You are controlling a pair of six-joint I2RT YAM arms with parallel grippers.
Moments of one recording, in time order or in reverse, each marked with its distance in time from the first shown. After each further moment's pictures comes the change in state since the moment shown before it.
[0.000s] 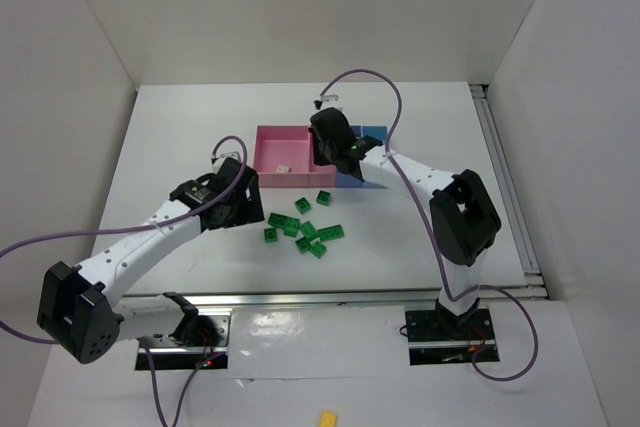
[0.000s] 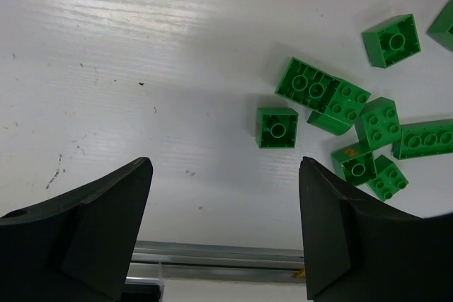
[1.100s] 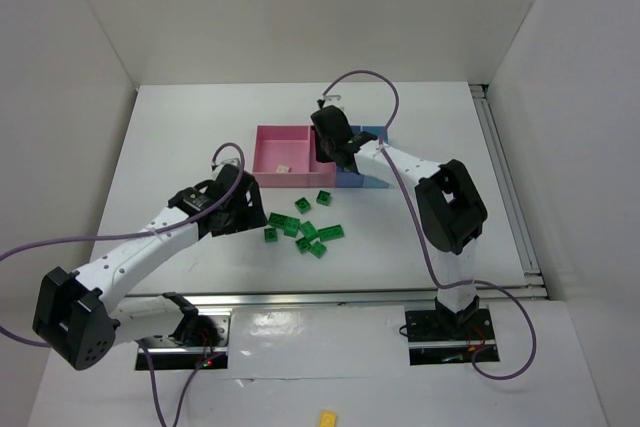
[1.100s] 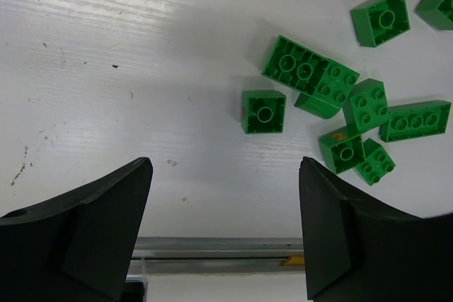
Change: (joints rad) left arm -0.008 -0.038 -0.073 0.042 0.068 -0.046; right arm -0.048 0.119 0.062 0.002 0.009 0.008
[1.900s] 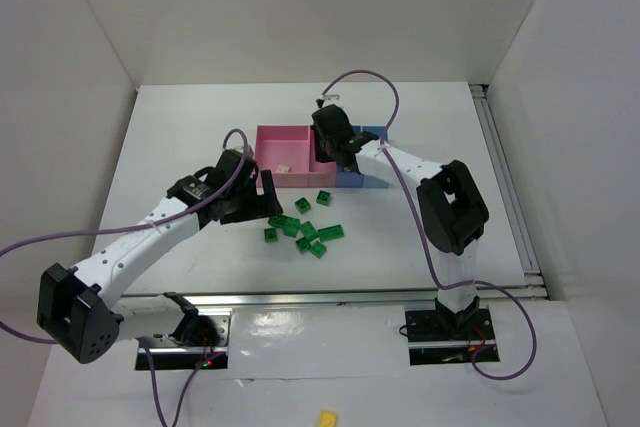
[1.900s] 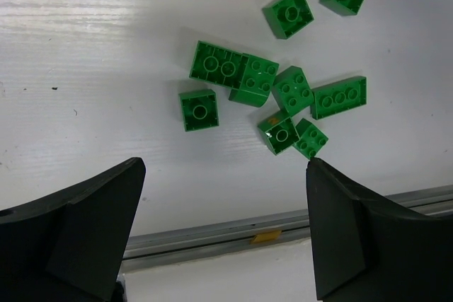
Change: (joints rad) left arm 0.000 0.039 0.123 0.012 0.138 0.059; right arm -0.003 -0.010 0.001 0.008 -0.047 -0.005
